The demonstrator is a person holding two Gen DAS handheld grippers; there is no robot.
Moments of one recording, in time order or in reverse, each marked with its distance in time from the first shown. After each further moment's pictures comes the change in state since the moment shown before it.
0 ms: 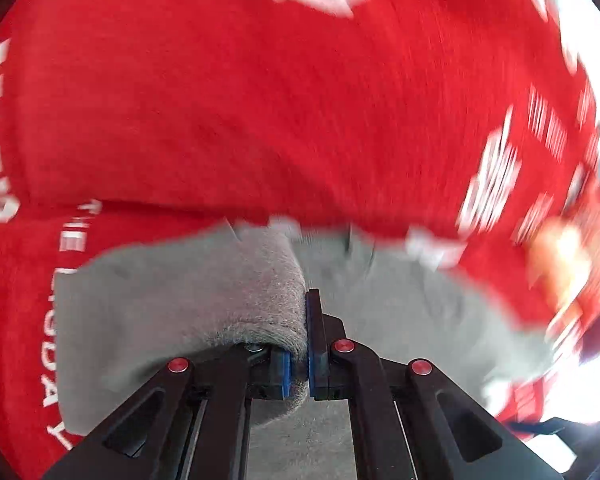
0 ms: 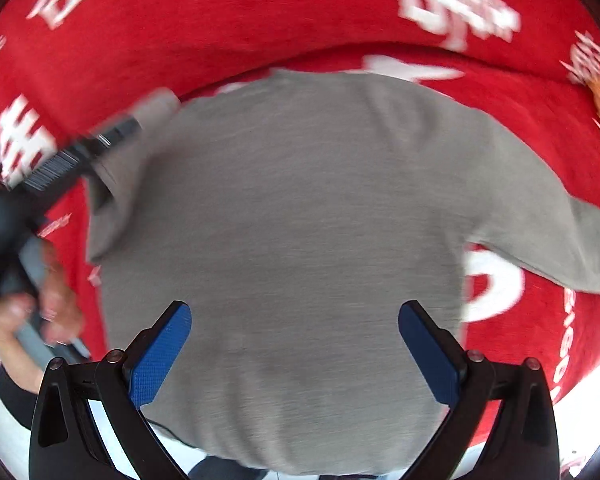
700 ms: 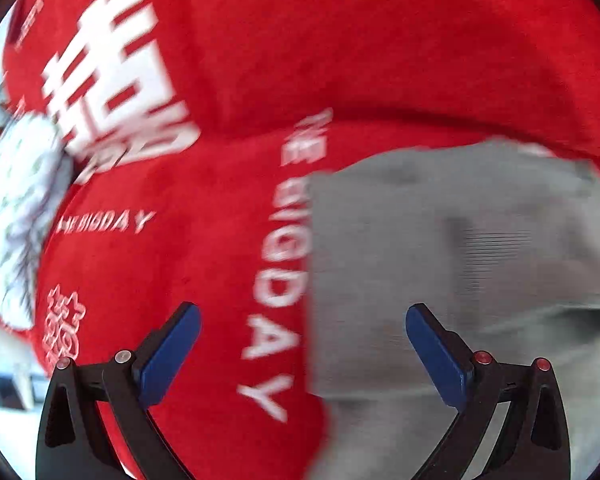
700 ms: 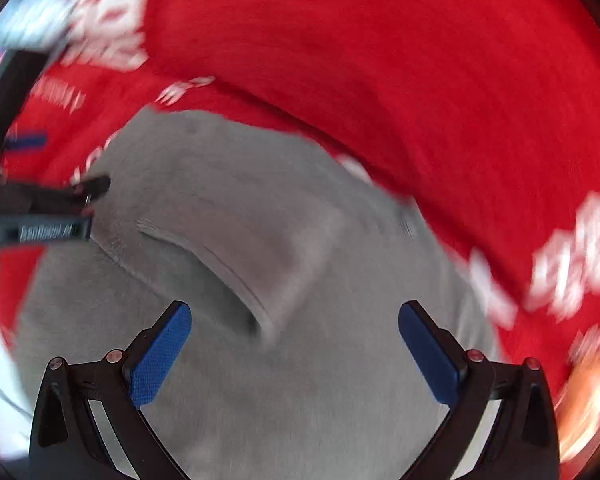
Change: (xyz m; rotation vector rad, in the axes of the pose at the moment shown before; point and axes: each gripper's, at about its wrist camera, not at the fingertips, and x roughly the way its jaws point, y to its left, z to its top) left arm -0.019 0.145 -0.037 -0.130 0.159 0.582; right arm 0.061 0.164 0.041 -0.835 -0.210 -0.244
